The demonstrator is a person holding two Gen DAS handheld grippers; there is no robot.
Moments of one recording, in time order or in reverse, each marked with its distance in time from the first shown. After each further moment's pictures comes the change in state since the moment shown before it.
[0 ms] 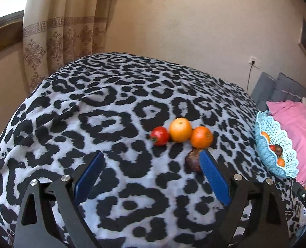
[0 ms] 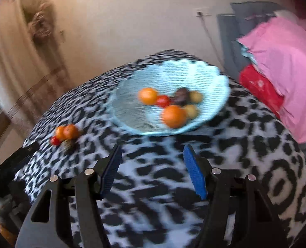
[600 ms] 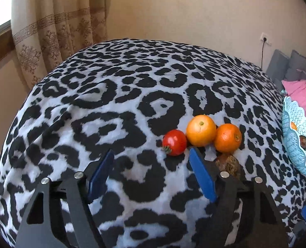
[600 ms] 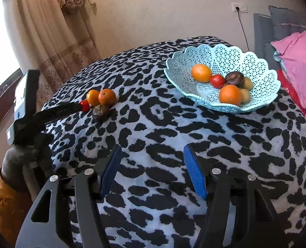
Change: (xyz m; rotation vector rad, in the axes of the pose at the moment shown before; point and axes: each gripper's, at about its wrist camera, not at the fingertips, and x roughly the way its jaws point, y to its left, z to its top) left arm 0.060 -0.009 0.021 0.098 0.123 0.104; right arm 0.015 0.057 -0.026 -0.145 0.121 0.113
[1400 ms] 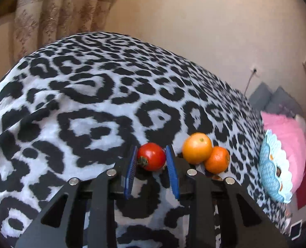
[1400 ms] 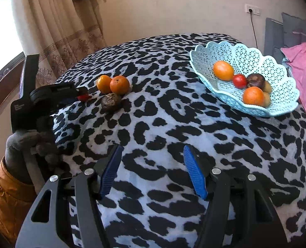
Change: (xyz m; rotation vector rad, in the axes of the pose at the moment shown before) left arm 0.009 0.042 0.002 -0.240 -0.050 -0.223; right arm 0.024 0.031 0.002 -0.081 0.058 -0.002
